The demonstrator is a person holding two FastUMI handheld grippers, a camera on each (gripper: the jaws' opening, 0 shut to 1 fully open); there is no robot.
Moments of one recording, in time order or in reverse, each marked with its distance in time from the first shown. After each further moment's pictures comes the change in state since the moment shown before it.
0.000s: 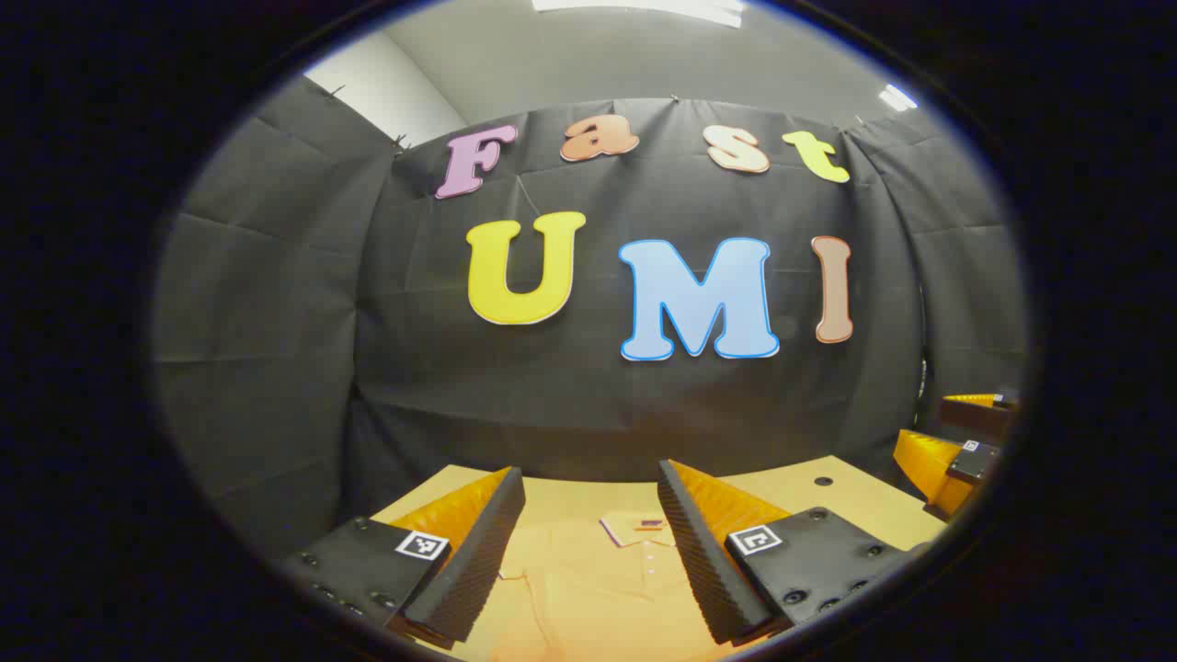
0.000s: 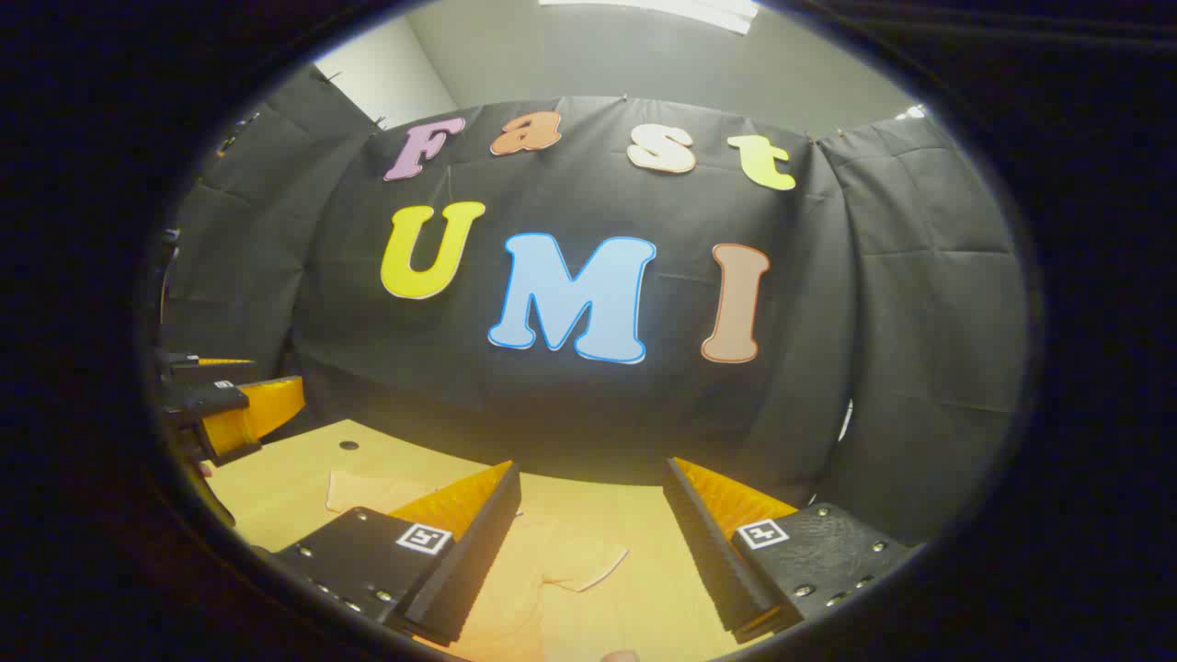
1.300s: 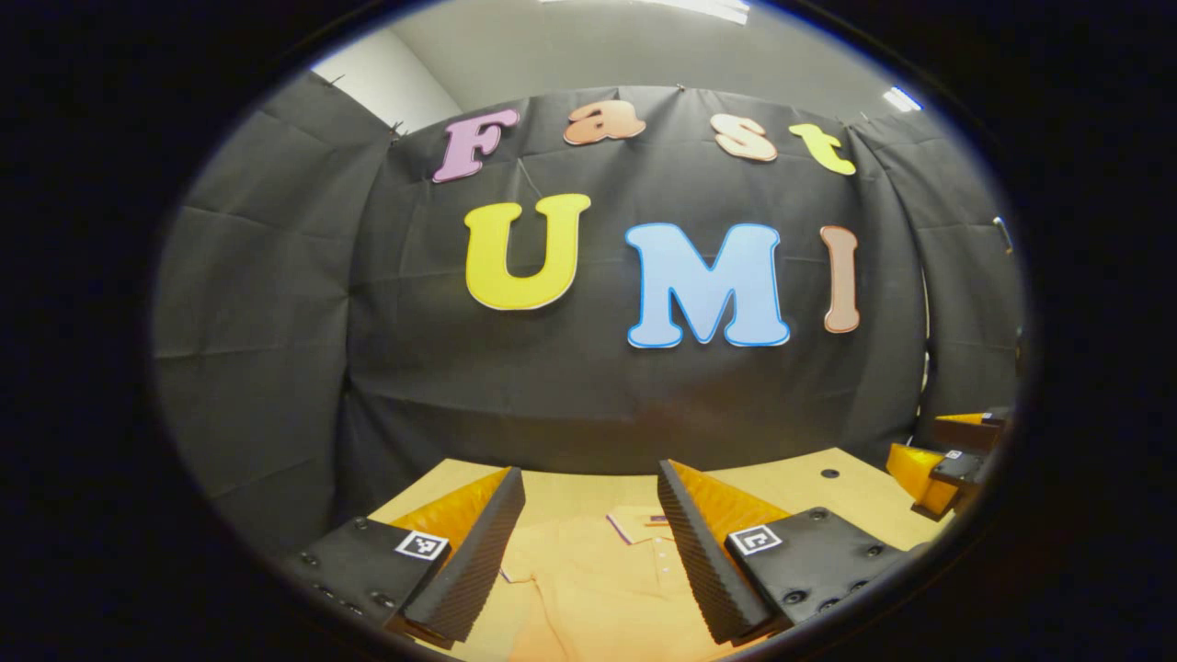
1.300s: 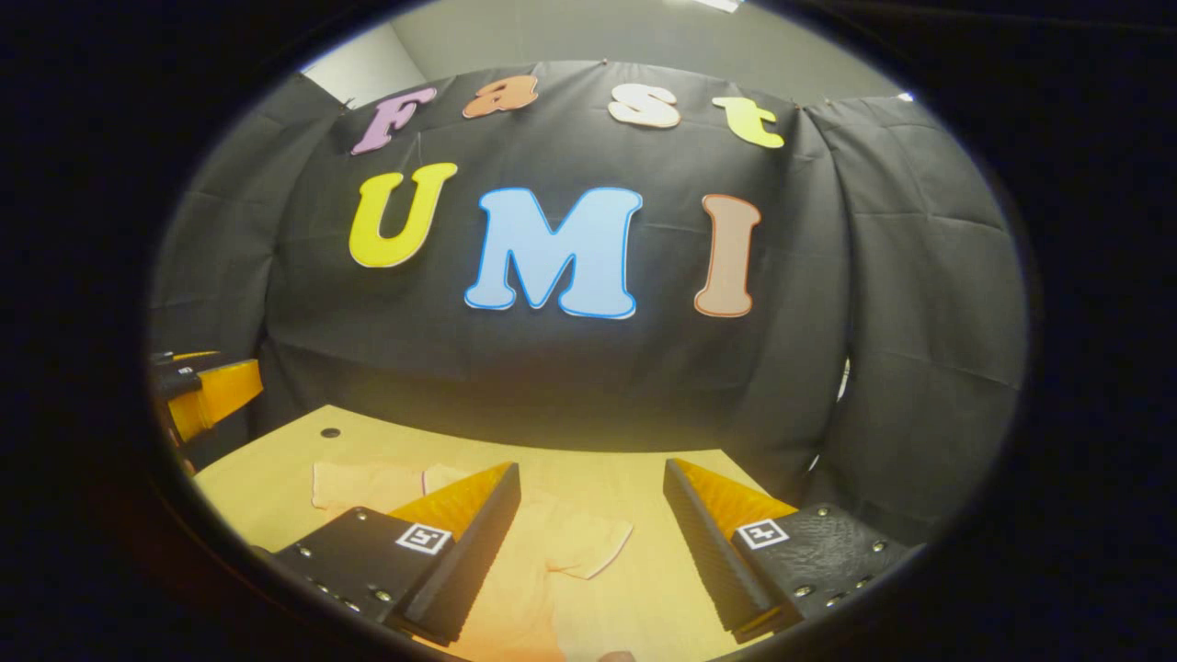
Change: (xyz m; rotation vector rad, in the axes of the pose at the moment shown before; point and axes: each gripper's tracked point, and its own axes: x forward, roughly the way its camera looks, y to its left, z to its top) left arm 0.031 0.027 -0.020 0.000 0.039 -0.016; right arm 0.038 0.001 -0.044 0.050 0.131 -0.035
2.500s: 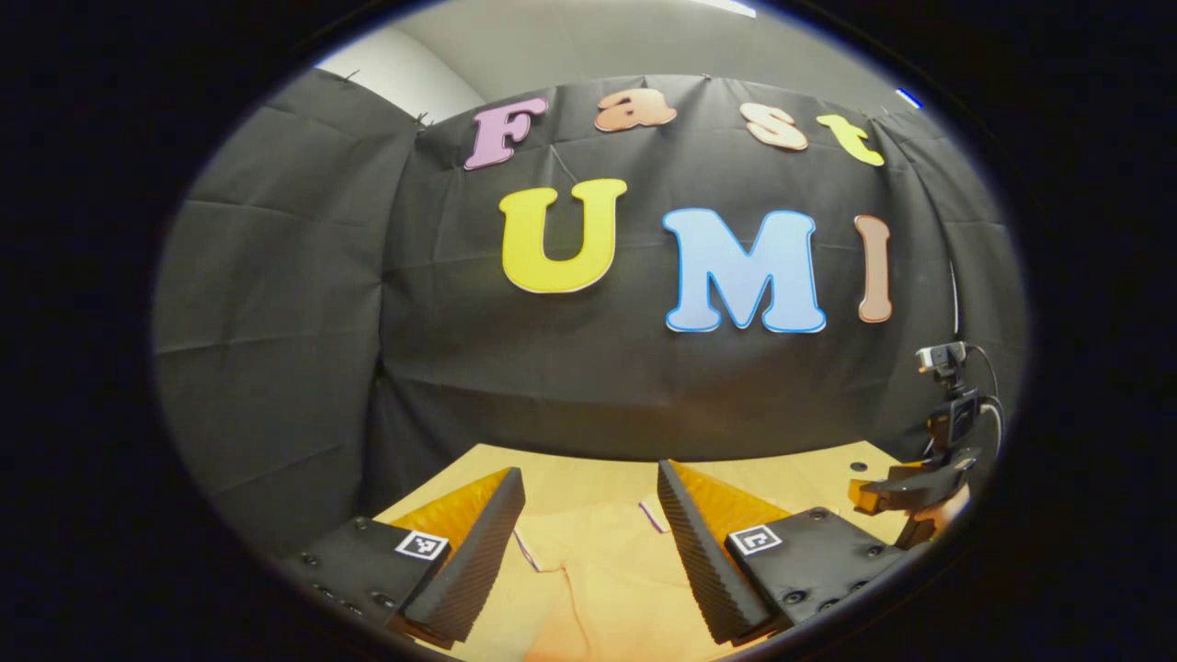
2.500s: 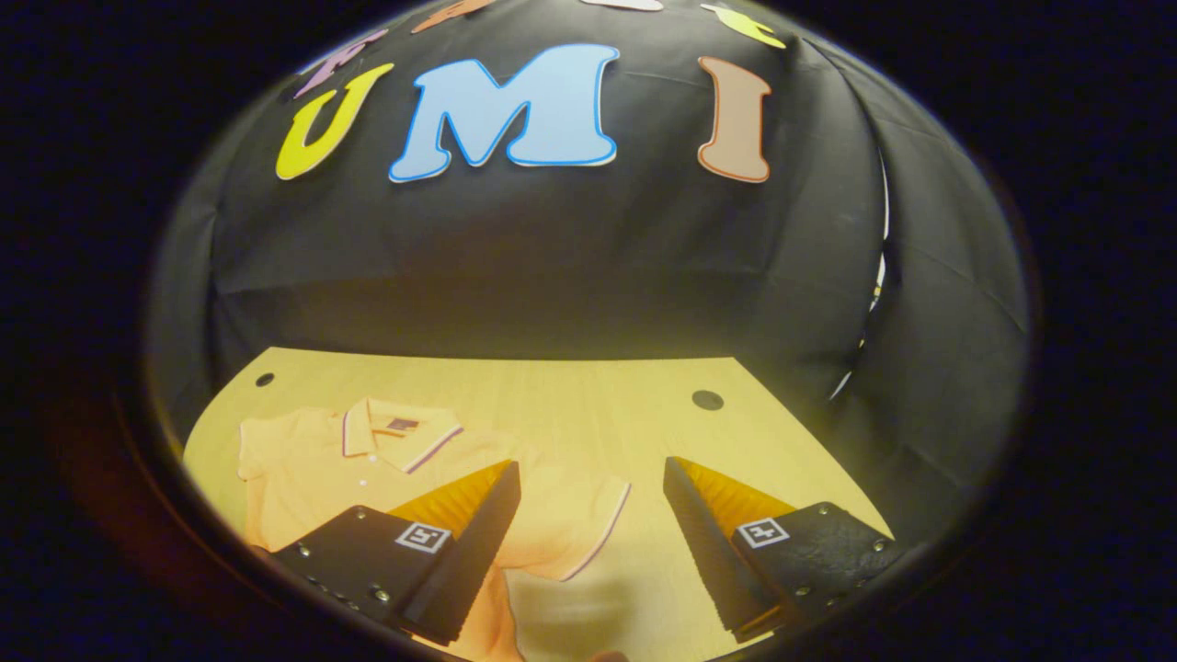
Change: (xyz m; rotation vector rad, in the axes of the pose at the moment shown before) left arm -0.002 0.037 -0.016 -0.010 0.044 0.099; right arm 0.147 -0.030 -0.130 0.055 0.340 -0.041
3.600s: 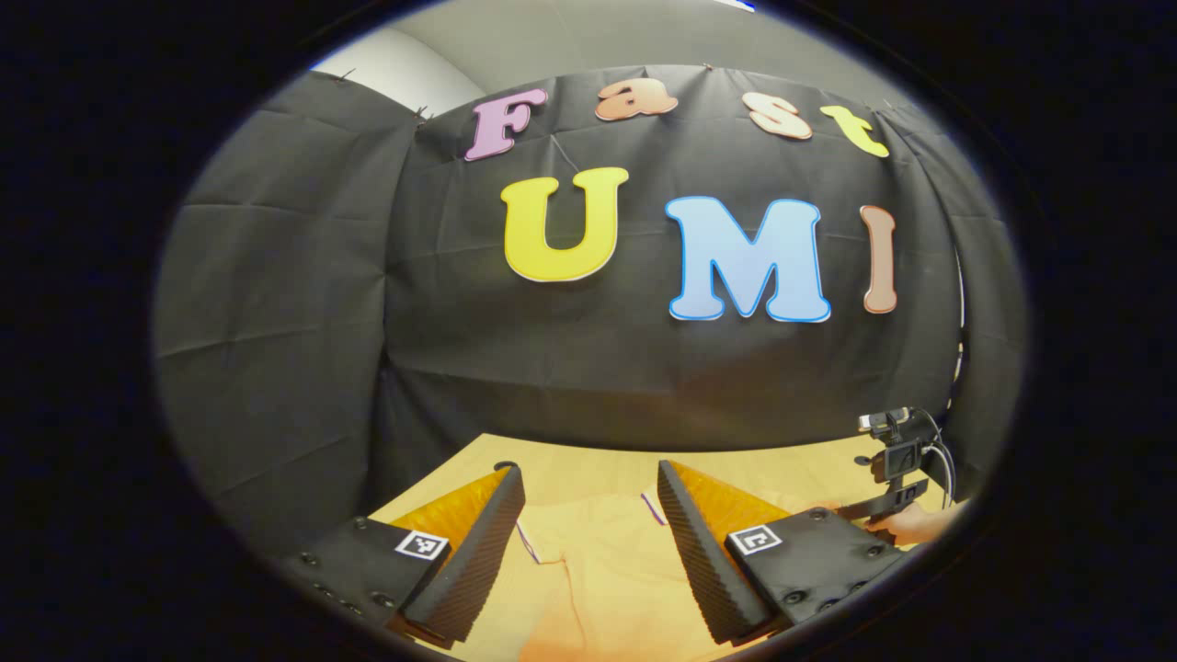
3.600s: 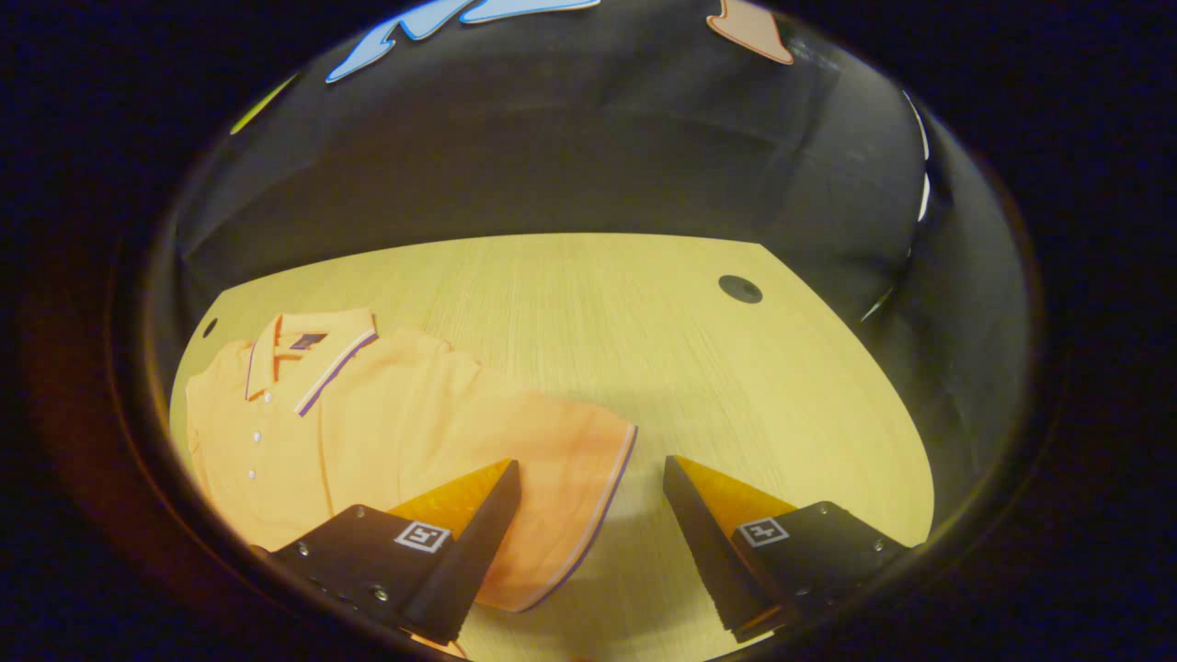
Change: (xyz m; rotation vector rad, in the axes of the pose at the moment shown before) left arm 0.000 -0.005 -0.003 0.010 0.032 0.020; right arm 0.104 -0.013 -0.097 0.028 0.332 -0.001
